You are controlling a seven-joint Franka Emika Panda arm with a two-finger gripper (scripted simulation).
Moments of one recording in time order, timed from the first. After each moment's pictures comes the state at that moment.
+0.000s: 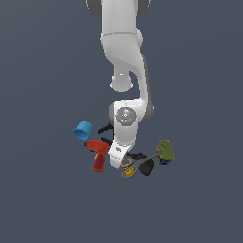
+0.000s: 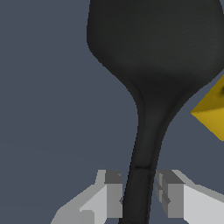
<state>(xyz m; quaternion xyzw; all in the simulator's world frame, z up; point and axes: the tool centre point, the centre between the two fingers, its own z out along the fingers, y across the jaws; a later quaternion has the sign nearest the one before) 0.036 0.014 0.017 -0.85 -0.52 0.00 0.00</state>
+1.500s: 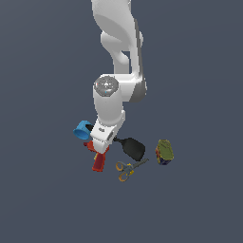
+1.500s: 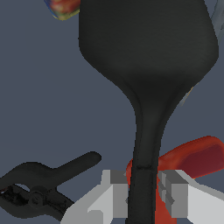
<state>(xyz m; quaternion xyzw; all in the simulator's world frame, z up) 0.013 -0.041 0.118 -0.85 -0.52 0.00 0.00</state>
